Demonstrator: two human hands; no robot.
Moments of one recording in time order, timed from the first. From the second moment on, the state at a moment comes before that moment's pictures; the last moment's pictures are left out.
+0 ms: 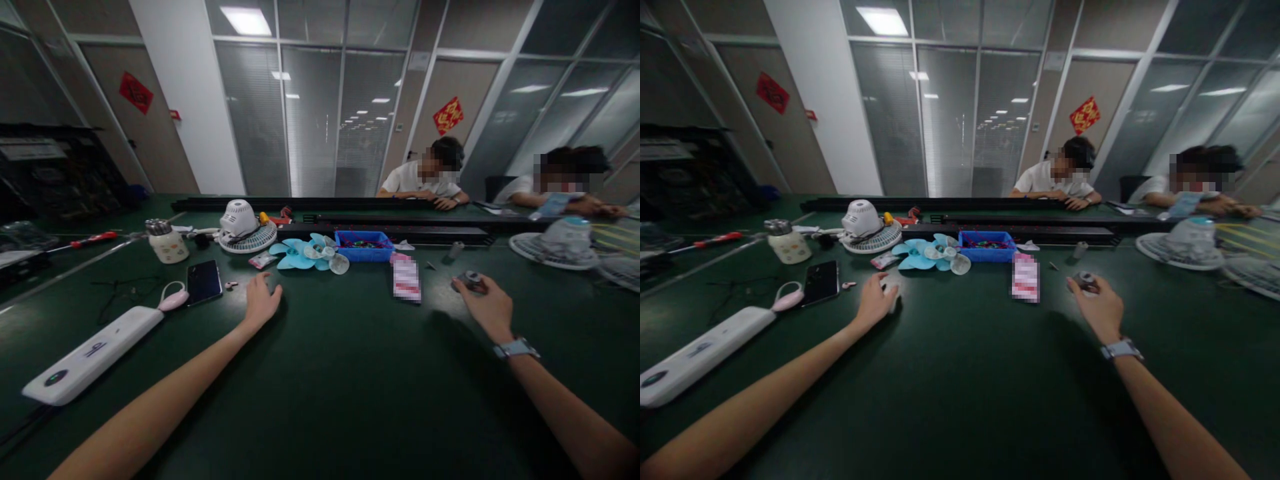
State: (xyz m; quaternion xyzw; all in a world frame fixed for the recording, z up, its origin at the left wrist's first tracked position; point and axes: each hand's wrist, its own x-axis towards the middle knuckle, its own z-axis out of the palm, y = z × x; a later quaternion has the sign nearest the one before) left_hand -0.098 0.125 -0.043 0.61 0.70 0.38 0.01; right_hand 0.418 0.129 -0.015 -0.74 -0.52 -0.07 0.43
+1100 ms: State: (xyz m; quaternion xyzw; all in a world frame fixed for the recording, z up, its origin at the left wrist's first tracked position) left_hand -0.009 0.046 0.006 0.80 0.44 0.36 0.20; right_hand 0.191 0.045 -0.021 -0.40 -0.79 0.32 0.34
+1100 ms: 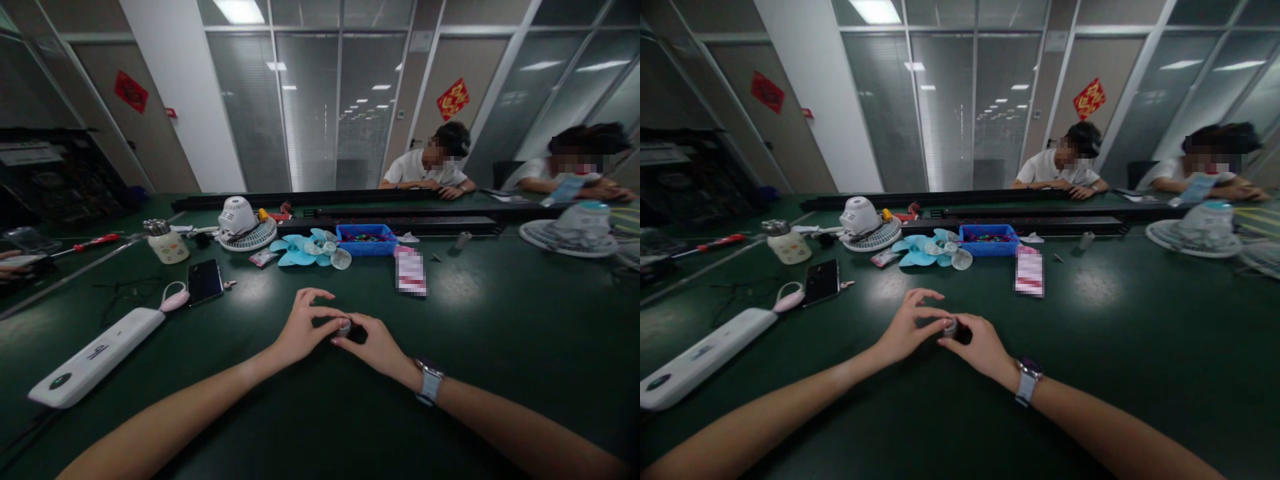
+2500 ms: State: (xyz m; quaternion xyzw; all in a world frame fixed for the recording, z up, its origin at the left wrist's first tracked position) left_hand -0.035 0.052 -0.028 0.71 0.56 0.36 0.22; right_hand 0.451 0.153 -0.043 -0.72 -0.54 0.01 0.44
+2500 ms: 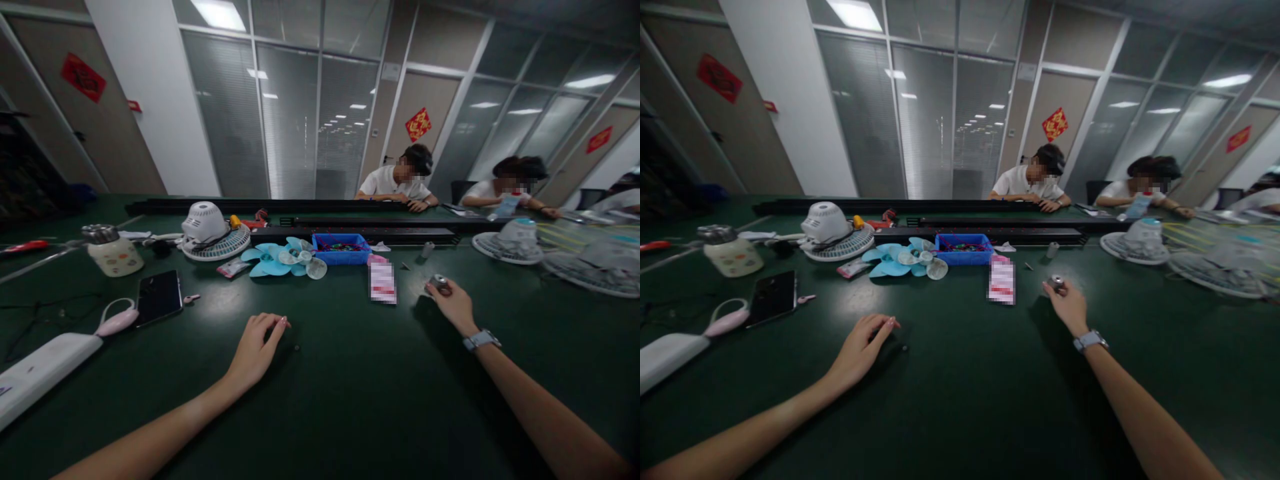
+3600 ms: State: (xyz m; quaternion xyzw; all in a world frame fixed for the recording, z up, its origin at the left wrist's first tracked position) left_hand -0.032 0.053 -0.035 0.63 0.57 0.46 0.25; right_hand 0.180 0.069 -0.017 -0.37 -0.87 0.21 0.25
